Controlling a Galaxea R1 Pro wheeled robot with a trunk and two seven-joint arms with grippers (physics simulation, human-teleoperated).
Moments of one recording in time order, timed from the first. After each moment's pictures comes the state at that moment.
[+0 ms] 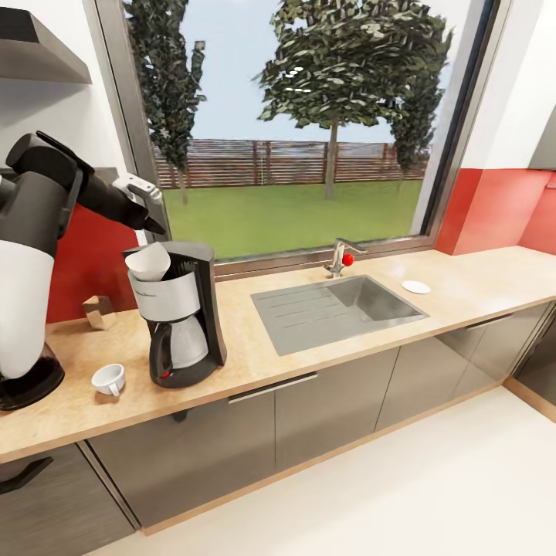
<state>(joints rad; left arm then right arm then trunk) -1.59 0.28 -0.18 -0.89 -0.85 1.00 -1.24 -0.01 -0.04 0.00 -0.21 -0.07 -0.04 0.00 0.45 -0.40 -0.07</state>
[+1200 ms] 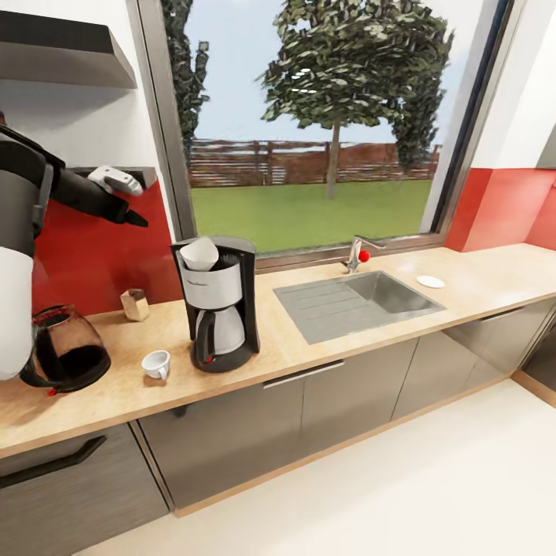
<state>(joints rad) -1.58 0.32 -0.10 -0.93 -0.85 1.00 -1.24 -0.01 -0.04 -0.01 -0.21 -0.07 -0.04 0.00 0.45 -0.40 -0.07</state>
